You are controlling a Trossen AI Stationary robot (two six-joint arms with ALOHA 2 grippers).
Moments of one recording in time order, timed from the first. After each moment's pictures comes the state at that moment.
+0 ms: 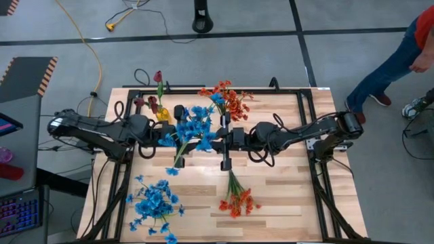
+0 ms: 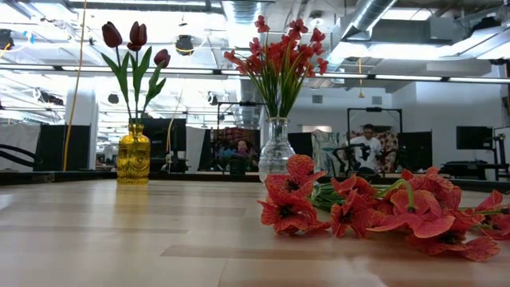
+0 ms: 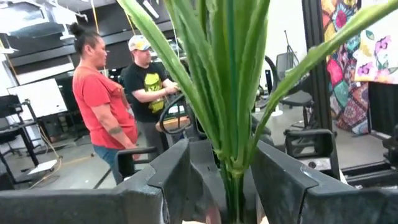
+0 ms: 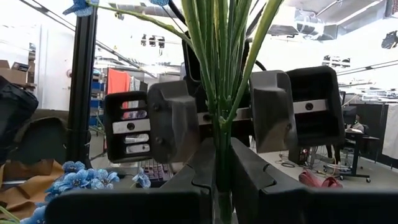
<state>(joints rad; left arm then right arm) -0.19 1.18 1.07 0.26 -0.19 0.24 0.16 1.63 1.19 0.81 0.10 -0.14</state>
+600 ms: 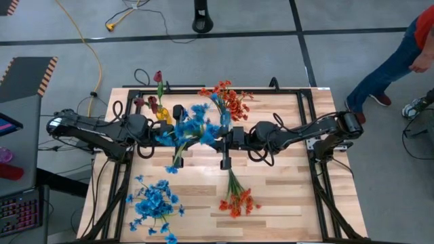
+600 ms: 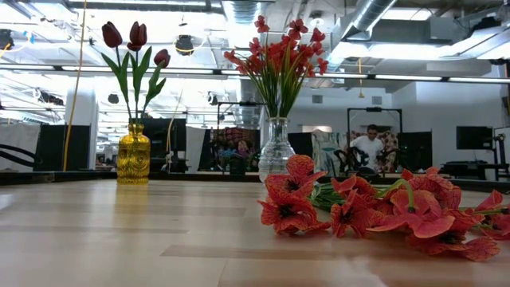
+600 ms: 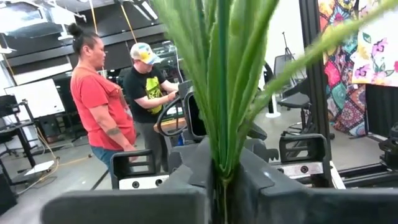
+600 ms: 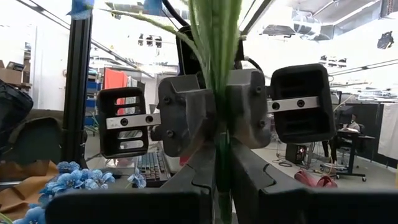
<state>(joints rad) -0.19 1.17 1.07 0.26 -0.19 0.23 0.15 1.63 1.19 0.81 0.11 -0.14</state>
